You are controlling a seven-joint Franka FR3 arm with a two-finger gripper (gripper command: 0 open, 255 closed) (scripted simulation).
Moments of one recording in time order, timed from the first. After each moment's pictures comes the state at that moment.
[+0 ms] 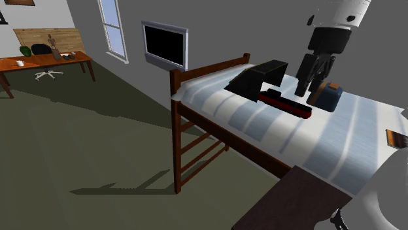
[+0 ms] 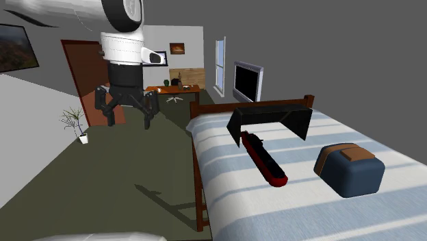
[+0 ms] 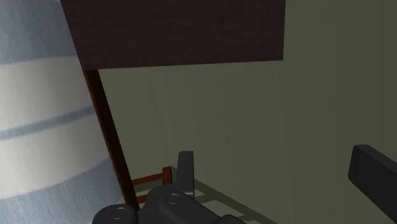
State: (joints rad) arm 0.01 -0.80 -0.01 -2.32 0.10 1.45 0.02
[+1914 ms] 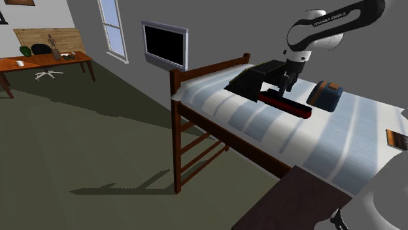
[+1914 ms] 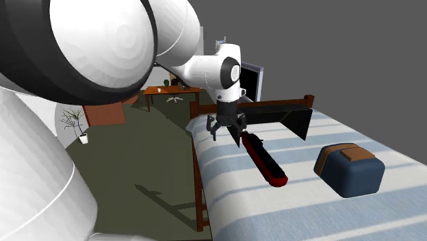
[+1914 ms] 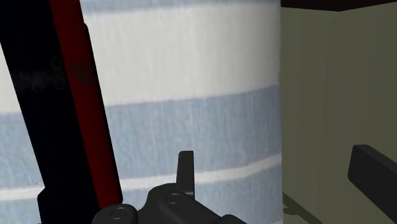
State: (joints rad) arm -0.08 -0.12 -0.41 -2.11 -0.07 1.98 -0.55
